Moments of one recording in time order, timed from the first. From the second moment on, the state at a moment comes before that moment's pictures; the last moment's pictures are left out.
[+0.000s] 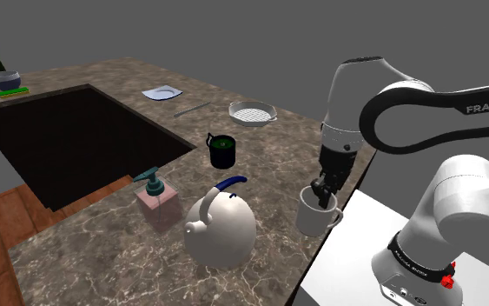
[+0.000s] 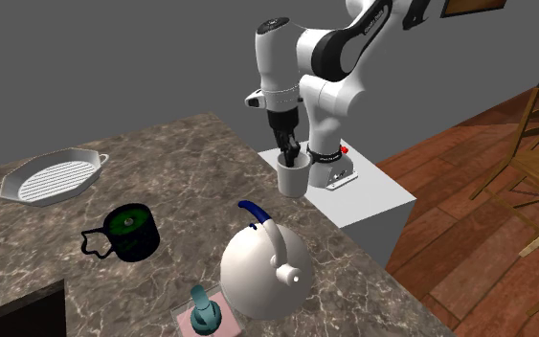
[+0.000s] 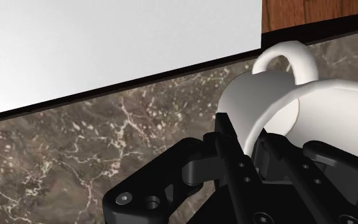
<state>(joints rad) 0.21 -0.90 0.26 -2.90 0.34 1.92 0.31</state>
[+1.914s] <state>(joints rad) 0.14 -0.77 0.17 -2.50 0.23 1.64 0.31</state>
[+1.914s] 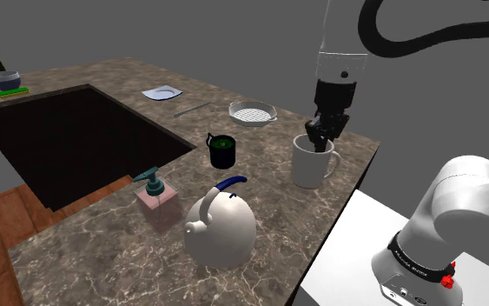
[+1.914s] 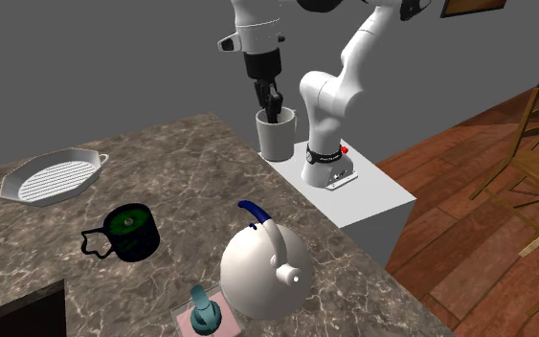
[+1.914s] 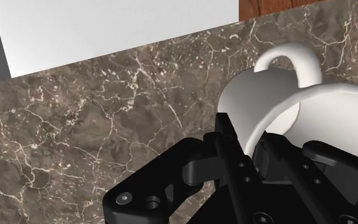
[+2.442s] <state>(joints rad) 0.09 -0.44 0.16 -2.25 0.18 1.72 0.28</state>
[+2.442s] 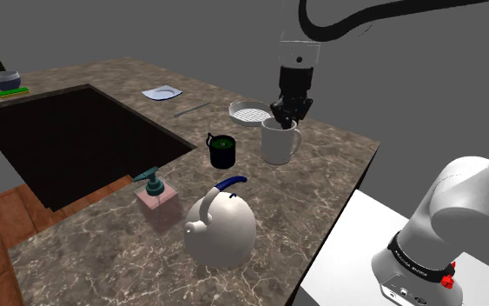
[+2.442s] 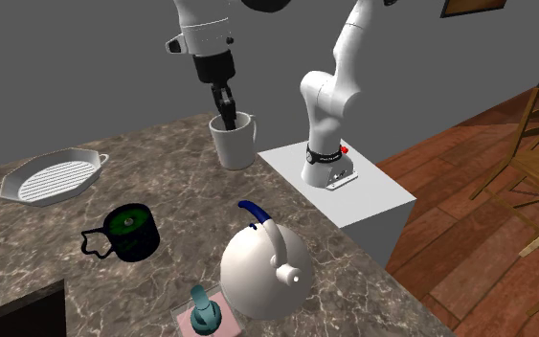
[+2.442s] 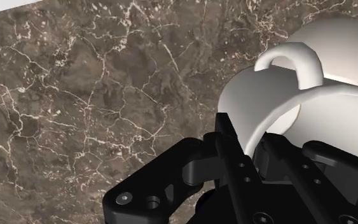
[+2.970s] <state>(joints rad) 0.06 -0.12 0.15 -1.92 0.12 1.71 0.27</state>
